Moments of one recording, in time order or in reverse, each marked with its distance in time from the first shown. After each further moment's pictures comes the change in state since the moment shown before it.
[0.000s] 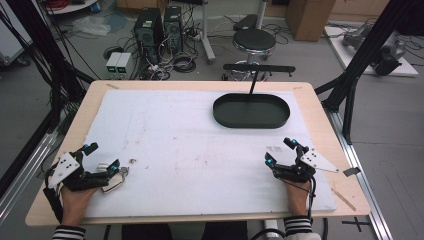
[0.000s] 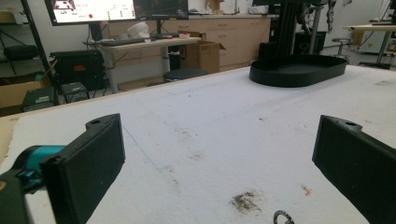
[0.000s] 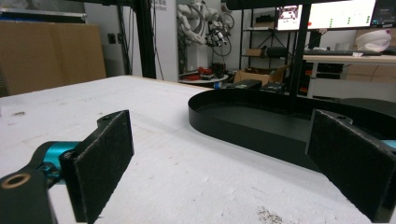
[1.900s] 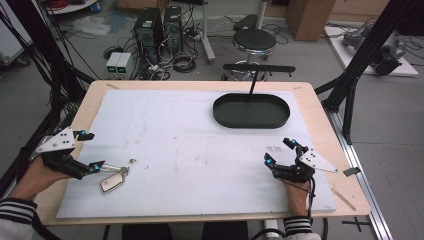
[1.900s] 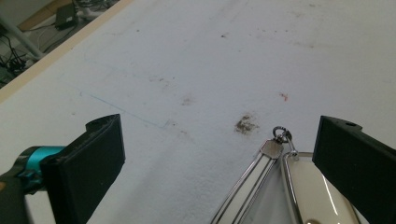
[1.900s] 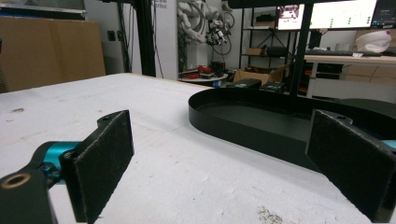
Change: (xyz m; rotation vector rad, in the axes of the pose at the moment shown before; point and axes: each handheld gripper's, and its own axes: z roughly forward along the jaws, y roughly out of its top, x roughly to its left) left arm 0.054 0.072 0.012 0.479 -0.364 0.263; right arm 0.002 0.000 0.001 0.013 0.000 -0.017
